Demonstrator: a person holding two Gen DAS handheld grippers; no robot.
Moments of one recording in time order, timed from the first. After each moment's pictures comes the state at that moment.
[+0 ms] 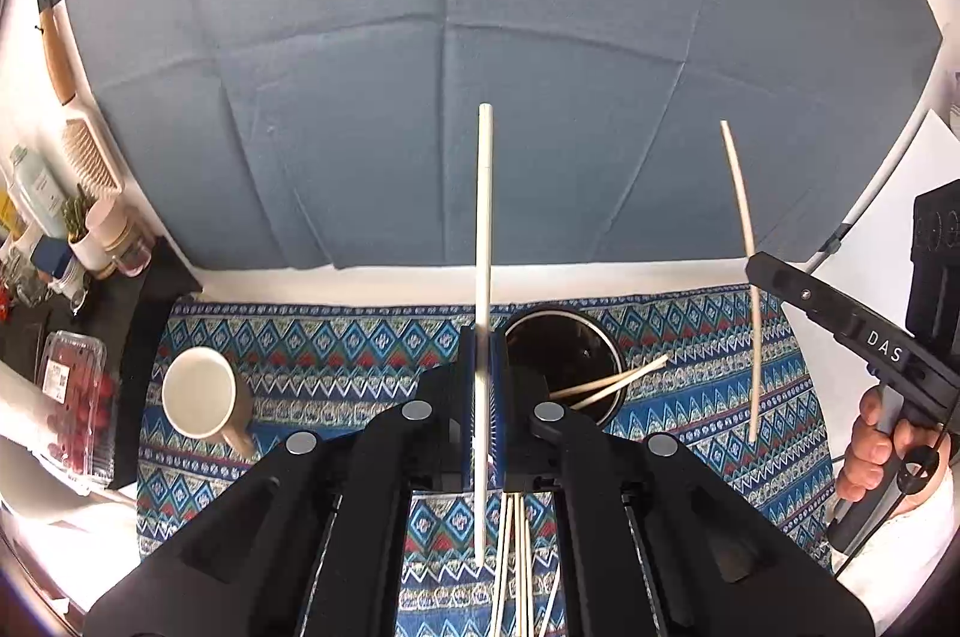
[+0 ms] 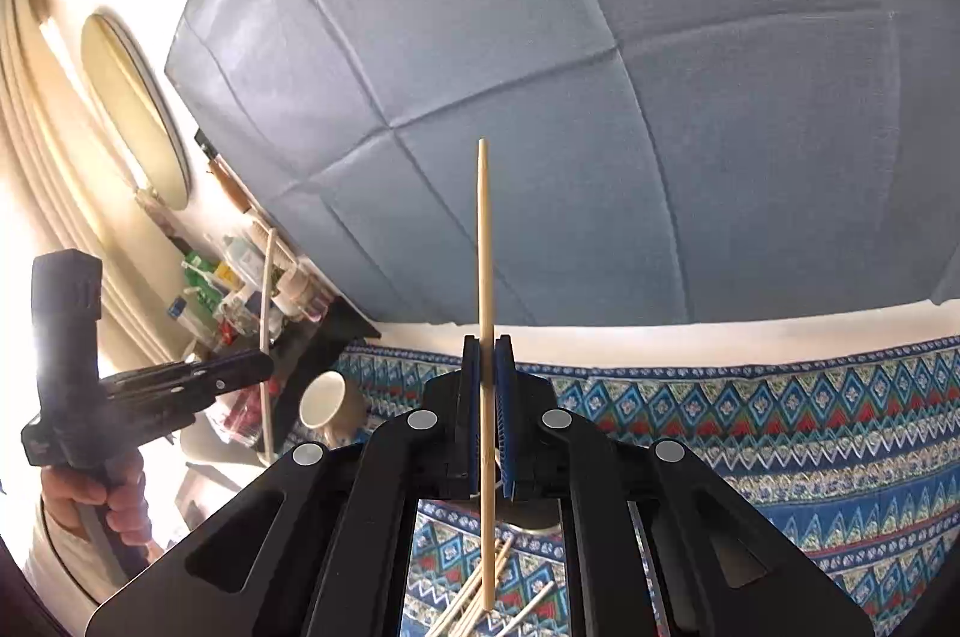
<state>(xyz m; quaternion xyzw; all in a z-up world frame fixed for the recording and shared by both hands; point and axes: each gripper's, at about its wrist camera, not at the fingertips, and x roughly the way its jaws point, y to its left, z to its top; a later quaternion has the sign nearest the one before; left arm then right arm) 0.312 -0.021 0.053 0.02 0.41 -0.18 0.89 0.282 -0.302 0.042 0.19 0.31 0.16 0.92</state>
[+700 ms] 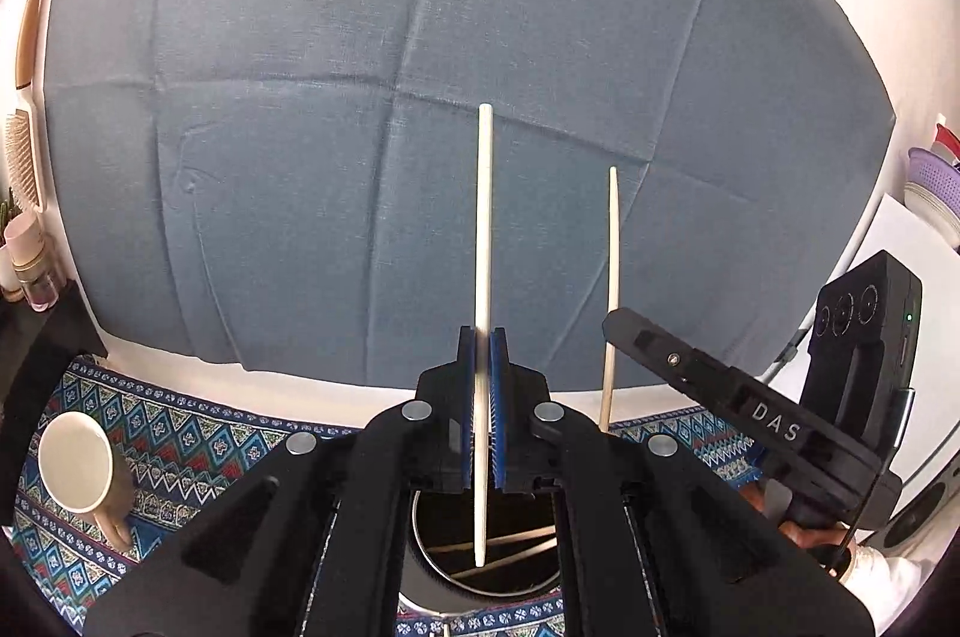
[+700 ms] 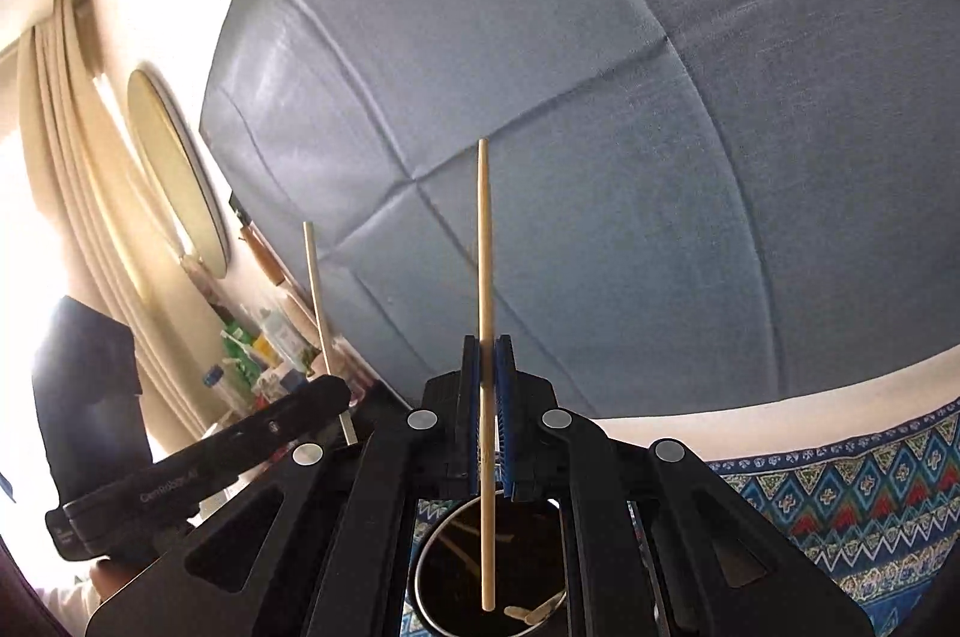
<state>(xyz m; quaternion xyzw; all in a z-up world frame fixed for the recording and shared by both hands) 0.338 -0.044 0.008 -0.08 0.26 -0.22 0.94 0.339 -0.278 -0.007 0.24 0.19 0.20 0.93</state>
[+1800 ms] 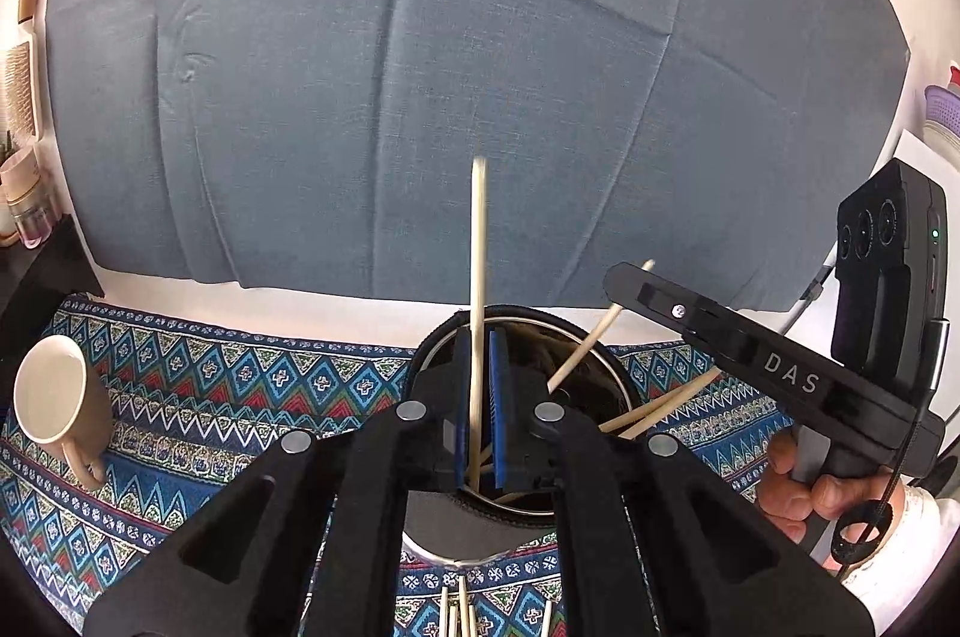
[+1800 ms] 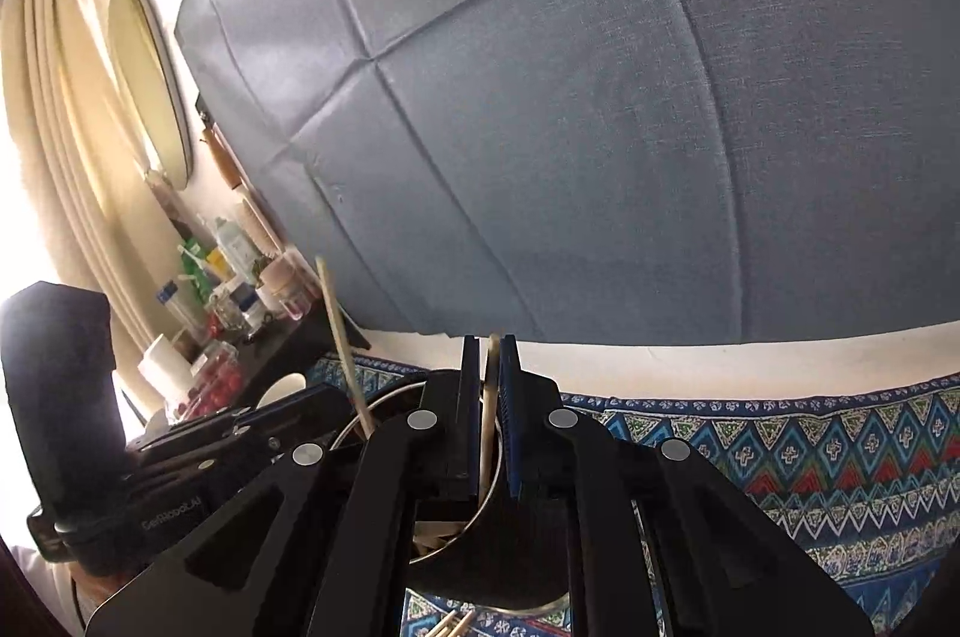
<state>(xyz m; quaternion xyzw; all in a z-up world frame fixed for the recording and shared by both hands) 0.315 -0.054 -0.059 -0.06 0.31 -0.21 0.92 0.334 -0.273 -0.054 0.17 0.26 0.19 0.93</state>
